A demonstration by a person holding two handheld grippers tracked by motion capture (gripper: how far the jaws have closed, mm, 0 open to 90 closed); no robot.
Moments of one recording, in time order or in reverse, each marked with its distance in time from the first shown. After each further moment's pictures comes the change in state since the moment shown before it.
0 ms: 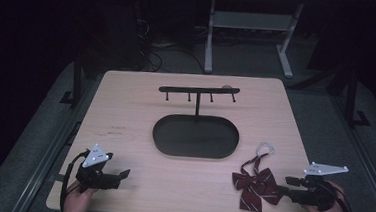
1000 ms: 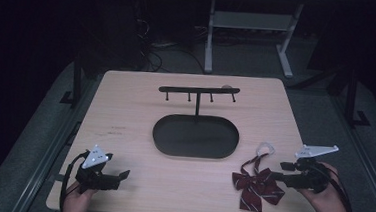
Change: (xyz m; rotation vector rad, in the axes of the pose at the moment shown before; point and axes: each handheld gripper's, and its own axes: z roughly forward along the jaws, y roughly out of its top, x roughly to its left) left arm -0.002 -0.001 -0.001 -0.007 0.000 0.003; right arm 0.009 0.056 -0.001 0.050 -0.015 -0.079
